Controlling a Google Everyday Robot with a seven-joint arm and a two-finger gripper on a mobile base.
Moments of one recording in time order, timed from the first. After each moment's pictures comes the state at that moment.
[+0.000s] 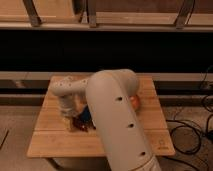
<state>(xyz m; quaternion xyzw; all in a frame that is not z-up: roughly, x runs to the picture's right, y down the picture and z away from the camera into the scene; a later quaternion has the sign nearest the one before) -0.194 0.228 0.841 -0.51 0.09 0.11 0.85</state>
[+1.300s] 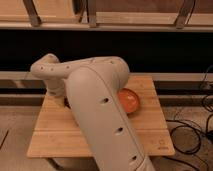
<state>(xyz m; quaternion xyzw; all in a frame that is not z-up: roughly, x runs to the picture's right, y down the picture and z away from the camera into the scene) -0.246 0.058 0.820 -0.35 0.07 0.08 0.93</state>
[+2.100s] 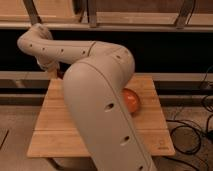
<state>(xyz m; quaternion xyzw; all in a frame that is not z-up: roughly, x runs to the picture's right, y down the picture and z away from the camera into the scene) -0.265 -0.101 0.777 -0.17 -0.03 0.08 0.98</state>
